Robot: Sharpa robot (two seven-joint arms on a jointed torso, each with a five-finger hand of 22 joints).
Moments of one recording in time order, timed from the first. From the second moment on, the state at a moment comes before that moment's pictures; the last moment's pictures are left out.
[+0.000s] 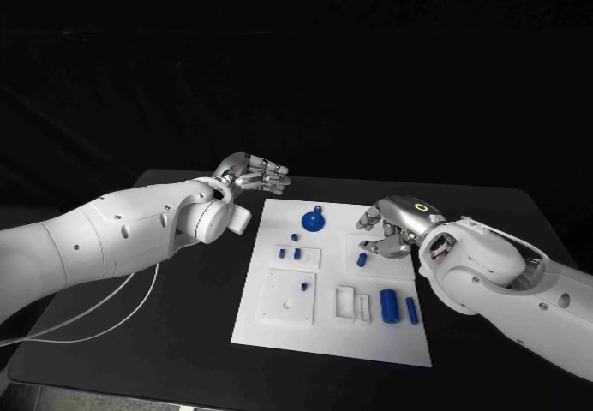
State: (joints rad) left arm 1.33 -0.70 -0.12 1.23 -0.28 -0.32 0.22; left_hand 1.37 -0.03 0.23 -0.19 0.16 1.05 0.14 0.06 0.06 1.11 0.14 0.06 0.06 1.15 0.12 0.07 0.06 0.07 0.98 0.09 0.07 0.50; right arm 0.95 -0.81 0.29 1.65 -1.81 -0.20 -0.32; right_hand 1.26 -0.22 0.44 -0.10 0.15 1.10 0.08 0.07 0.06 1.16 0.08 0.06 0.06 1.43 -0.03 0.83 0.70 0.16 1.47 -0.04 0.46 1.23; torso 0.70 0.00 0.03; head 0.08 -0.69
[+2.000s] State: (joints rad) left arm 1.33 -0.70 -0.12 1.22 -0.27 -0.32 0.22; left_hand 1.38 -0.03 0.23 -0.19 0.16 1.05 0.14 0.06 0.06 1.11 0.14 0.06 0.06 1.15 0.12 0.07 0.06 0.07 0.98 0.10 0.08 0.55; right arm 0.95 -0.74 0.24 1.56 -1.82 -0.04 -0.30; right_hand 1.28 -0.14 0.62 -0.18 0.10 1.26 0.08 0.06 0.07 1.36 0.03 0.05 0.06 1.44 -0.06 0.83 0.70 0.11 1.47 -0.08 0.49 1.24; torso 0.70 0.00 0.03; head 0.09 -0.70
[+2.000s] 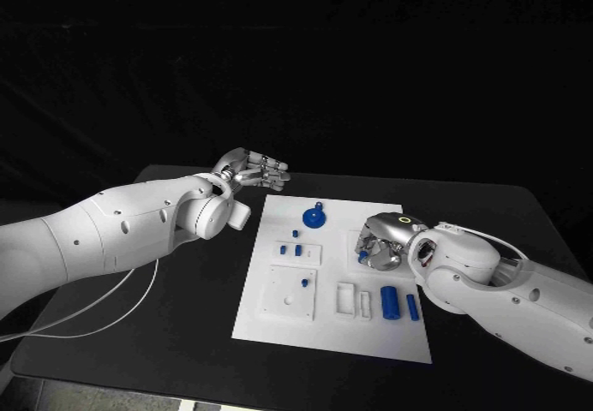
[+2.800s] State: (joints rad) left arm 1.33 -0.69 -0.12 1.19 -0.27 -0.32 0.22; left_hand 1.38 -0.02 0.23 -0.19 0.16 1.06 0.14 0.06 0.06 1.11 0.14 0.06 0.06 1.15 0.12 0.07 0.06 0.07 0.98 0.10 0.08 0.56; right arm 0.95 -0.76 0.29 1.66 -1.80 -0.14 -0.31; right_hand 1.27 -0.13 0.65 -0.21 0.09 1.28 0.07 0.06 0.07 1.36 0.03 0.06 0.06 1.44 -0.07 0.83 0.70 0.09 1.47 -0.09 0.51 1.25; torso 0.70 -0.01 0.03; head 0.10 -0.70
